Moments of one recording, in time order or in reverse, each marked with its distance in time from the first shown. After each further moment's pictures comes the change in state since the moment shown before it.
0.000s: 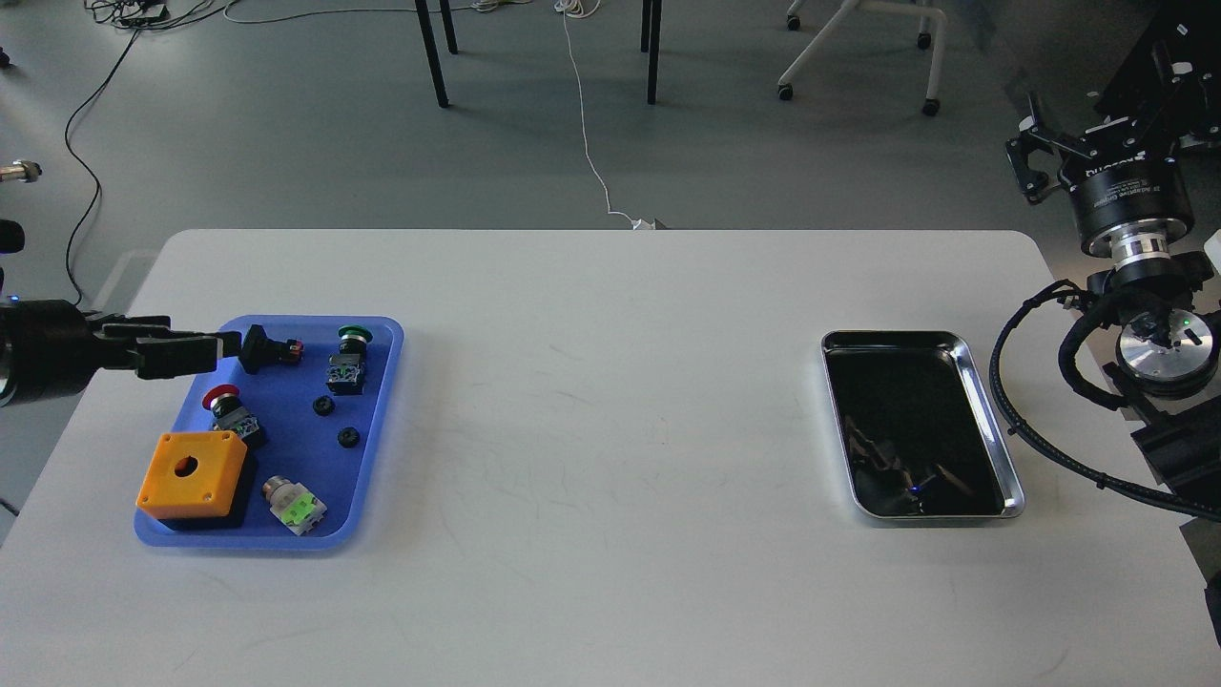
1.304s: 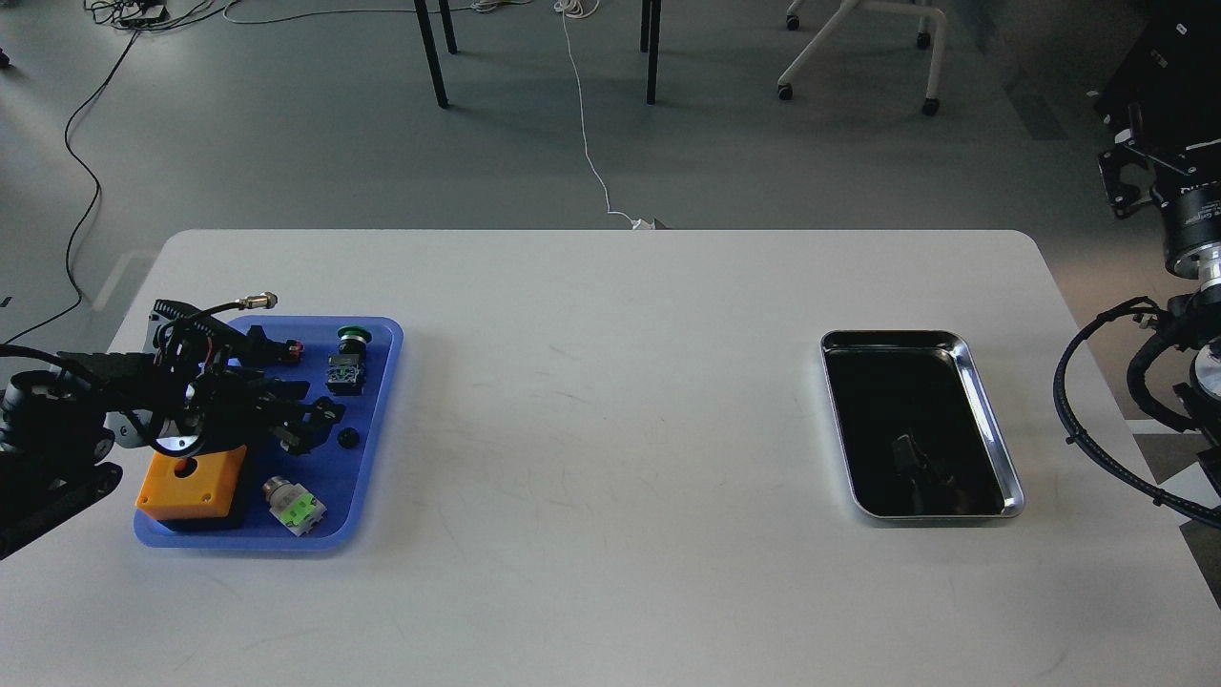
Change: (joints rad) left arm 0.032 -0.374 0.069 0.343 0.160 0.078 0.005; right arm -0.076 -0.052 0.108 -0.008 0.003 0.000 0.006
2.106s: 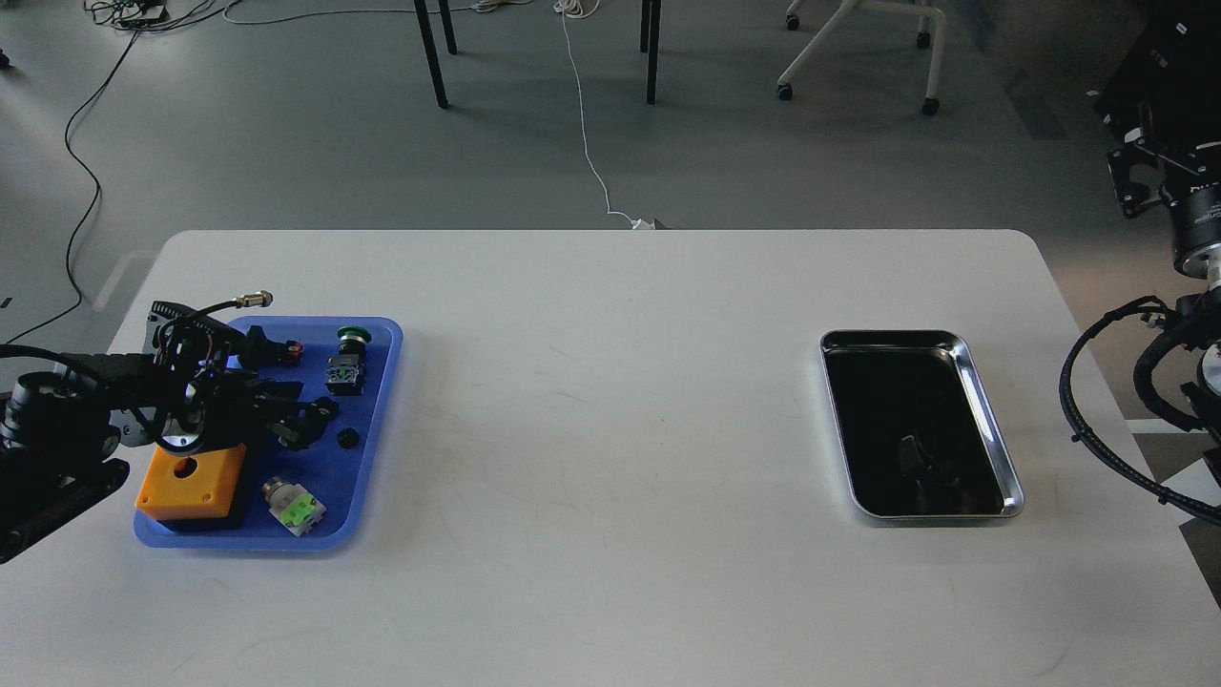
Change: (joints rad) left arm -0.001 -0.049 0.000 0.076 -0.023 0.001 -0.005; right arm 0.007 -0.006 0.005 -0.013 0.000 0.000 0.000
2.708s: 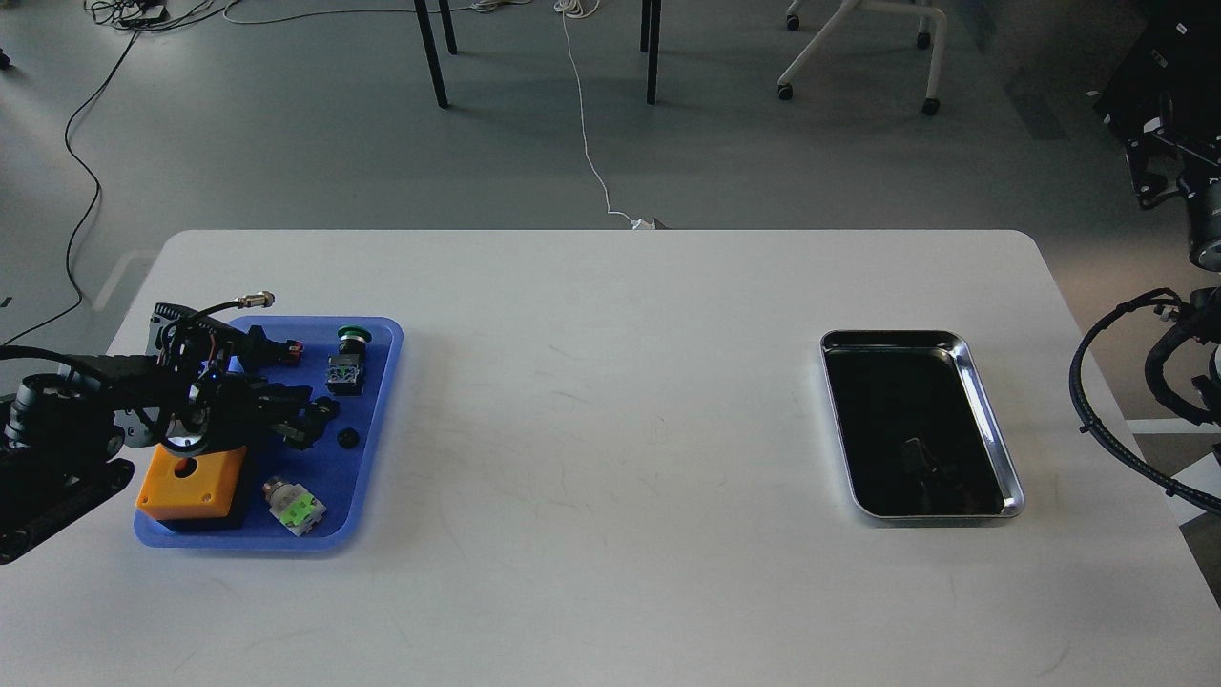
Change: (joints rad) left arm 0.001 -0.005 0.000 0.010 -0.012 -0.005 -0.004; right arm 0.006 -0.007 0.019 -0.010 0.000 0.000 0.000
